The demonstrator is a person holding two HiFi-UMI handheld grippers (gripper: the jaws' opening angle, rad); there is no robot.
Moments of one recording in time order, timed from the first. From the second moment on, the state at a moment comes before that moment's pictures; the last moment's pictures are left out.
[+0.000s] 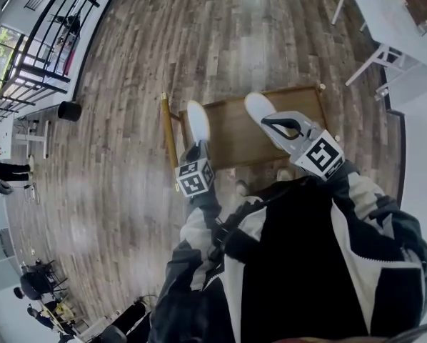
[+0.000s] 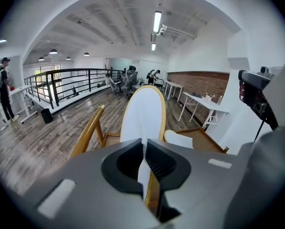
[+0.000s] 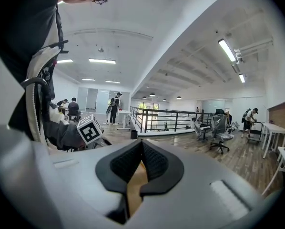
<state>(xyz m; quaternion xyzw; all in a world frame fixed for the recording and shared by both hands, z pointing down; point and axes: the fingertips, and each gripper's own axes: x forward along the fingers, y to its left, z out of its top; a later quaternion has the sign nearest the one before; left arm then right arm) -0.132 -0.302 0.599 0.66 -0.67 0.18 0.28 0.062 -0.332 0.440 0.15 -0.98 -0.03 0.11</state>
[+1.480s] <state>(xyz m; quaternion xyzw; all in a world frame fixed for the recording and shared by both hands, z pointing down) -0.197 -0.335 0.751 0.58 -0.67 0.26 0.38 0.077 -0.335 0.464 0.20 -0.96 -0.03 0.17</state>
